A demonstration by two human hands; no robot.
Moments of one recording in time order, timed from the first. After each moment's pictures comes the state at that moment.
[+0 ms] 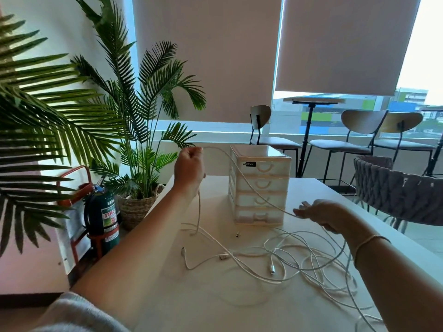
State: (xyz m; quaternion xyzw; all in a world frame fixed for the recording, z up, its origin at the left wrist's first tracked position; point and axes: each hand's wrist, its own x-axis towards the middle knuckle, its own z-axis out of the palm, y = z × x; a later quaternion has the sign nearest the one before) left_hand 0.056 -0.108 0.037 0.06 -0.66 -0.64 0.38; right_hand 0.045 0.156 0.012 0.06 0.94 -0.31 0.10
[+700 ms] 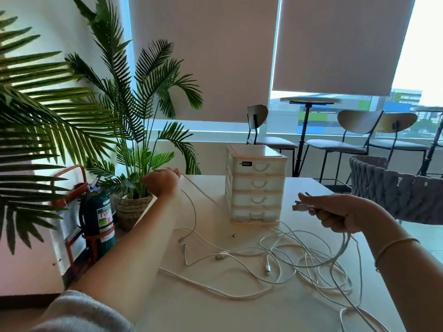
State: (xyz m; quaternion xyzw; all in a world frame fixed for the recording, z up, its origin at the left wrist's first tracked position) left_hand 0.041 -0.136 0.021 0.27 -0.36 -0.79 0.42; right_hand 0.046 0.196 0.024 0.04 0.84 -0.50 0.18
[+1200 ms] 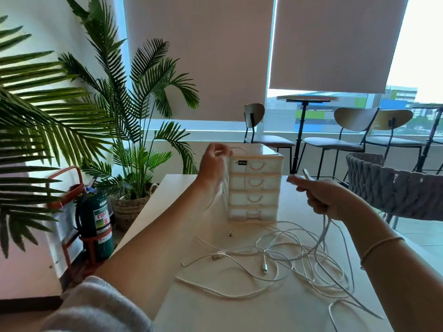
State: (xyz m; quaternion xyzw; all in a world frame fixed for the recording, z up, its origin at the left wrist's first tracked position) left_hand 0.049 -0.048 0.046 -0.02 -0.67 -0.69 0.27; right_hand 0.049 0.174 0.032 0.00 0.80 -0.60 0.03
